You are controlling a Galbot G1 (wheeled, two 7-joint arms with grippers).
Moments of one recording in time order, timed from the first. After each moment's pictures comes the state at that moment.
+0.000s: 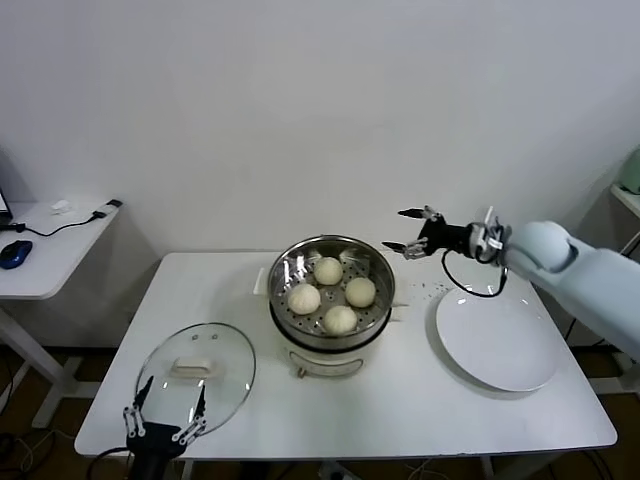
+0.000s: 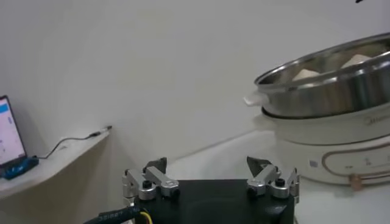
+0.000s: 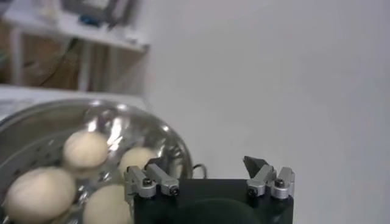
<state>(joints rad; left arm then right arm) 1.89 -1.58 -0.72 -2.16 0.25 -0.12 0.09 -0.12 0.55 -0.60 1.49 0.83 0.00 -0.38</state>
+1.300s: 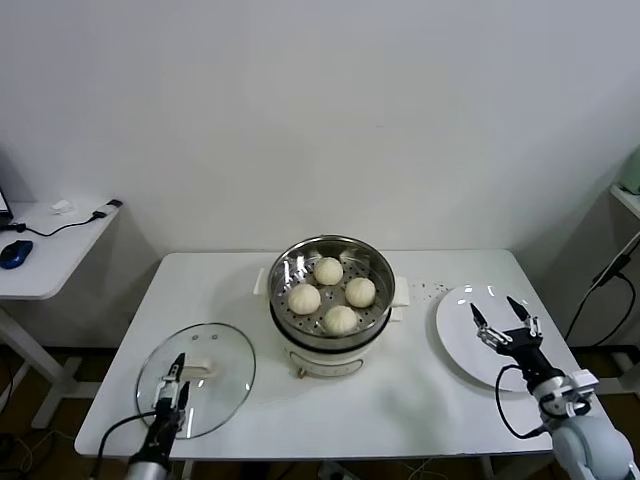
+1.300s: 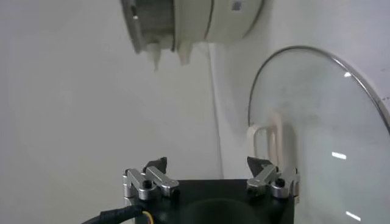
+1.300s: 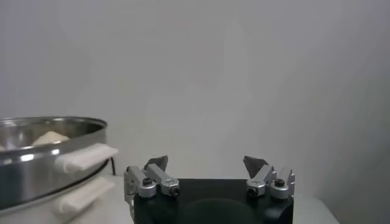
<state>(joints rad) 1.67 -1.50 -0.72 -1.92 1.56 -0.10 -0.08 -1.41 1.04 0.69 1.71 0.52 0.09 -0.23</state>
